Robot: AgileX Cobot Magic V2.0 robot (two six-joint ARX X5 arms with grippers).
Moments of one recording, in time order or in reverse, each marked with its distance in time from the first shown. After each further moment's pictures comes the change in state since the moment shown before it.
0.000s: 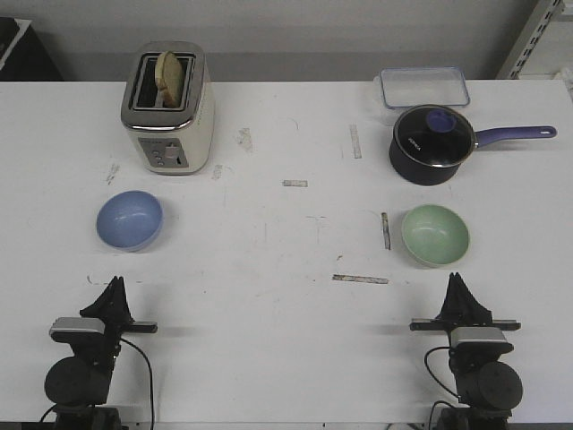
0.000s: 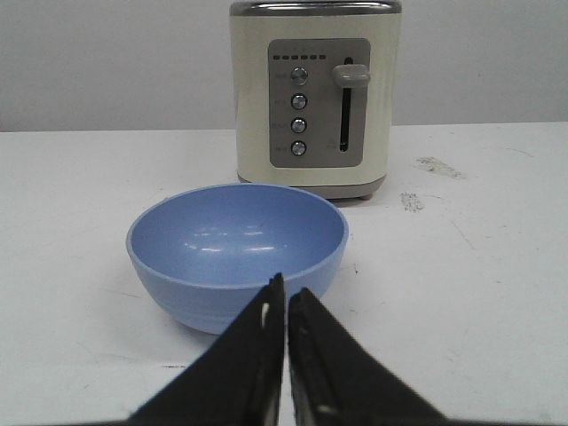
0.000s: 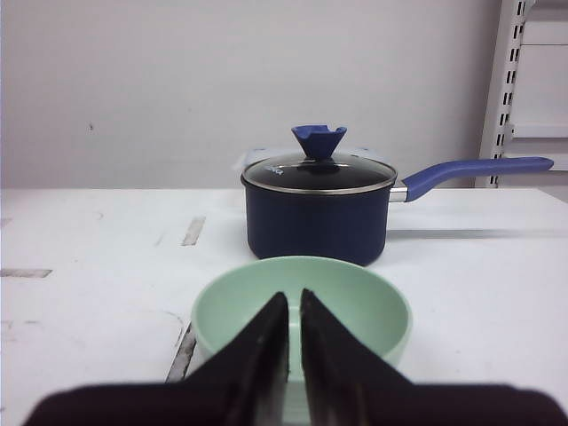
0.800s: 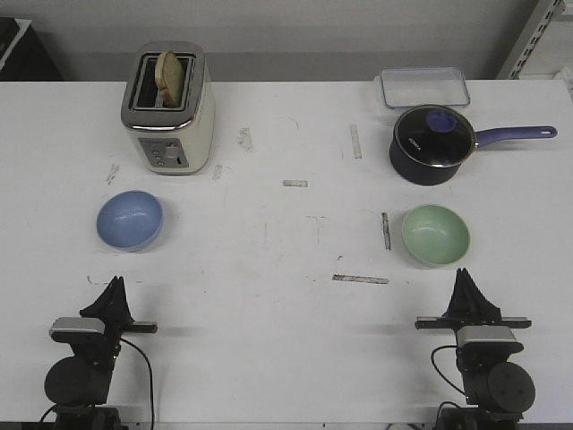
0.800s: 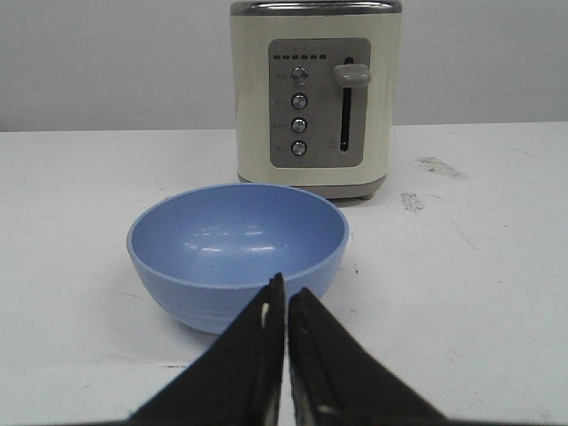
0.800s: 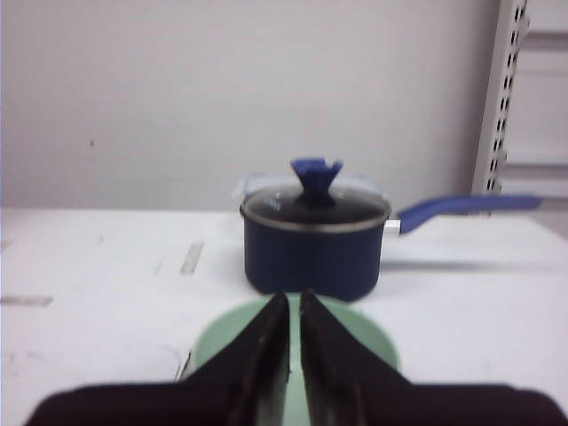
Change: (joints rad) left arm 0.000 0.000 0.000 0.000 0.000 0.000; right arm 0.000 0.060 0.130 -0.052 0.001 -0.035
